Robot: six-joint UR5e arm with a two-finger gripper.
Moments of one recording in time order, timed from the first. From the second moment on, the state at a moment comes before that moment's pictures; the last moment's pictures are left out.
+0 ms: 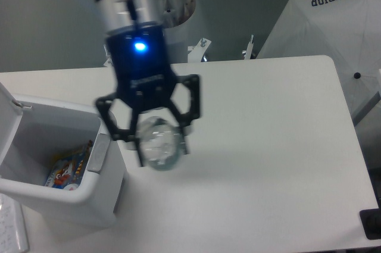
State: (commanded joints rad) arm 2.08 -1.84 -1.28 -0.66 1.62 -0.02
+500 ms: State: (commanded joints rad) arm 1.98 -1.87 -1.34 -0.66 1.62 -0.01
